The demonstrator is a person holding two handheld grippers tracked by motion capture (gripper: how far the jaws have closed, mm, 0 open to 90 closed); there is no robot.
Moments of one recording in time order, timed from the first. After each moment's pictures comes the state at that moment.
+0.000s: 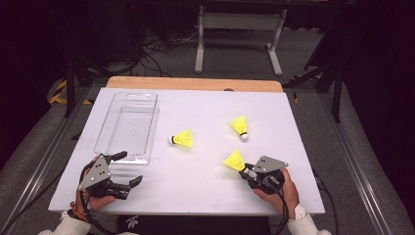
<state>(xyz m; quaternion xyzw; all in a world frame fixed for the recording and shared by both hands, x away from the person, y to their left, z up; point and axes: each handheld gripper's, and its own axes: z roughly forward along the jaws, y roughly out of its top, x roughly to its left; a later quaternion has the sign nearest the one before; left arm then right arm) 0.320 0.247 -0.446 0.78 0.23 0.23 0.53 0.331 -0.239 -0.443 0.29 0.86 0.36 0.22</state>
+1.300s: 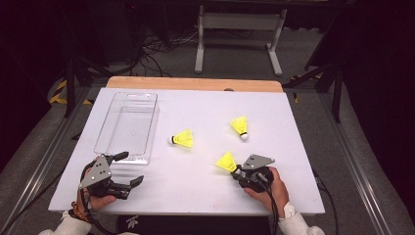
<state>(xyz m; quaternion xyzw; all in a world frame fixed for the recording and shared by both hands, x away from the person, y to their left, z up) 0.322 0.246 -0.447 0.78 0.23 0.22 0.53 0.343 -0.215 -0.454 0.31 0.86 0.35 0.19</state>
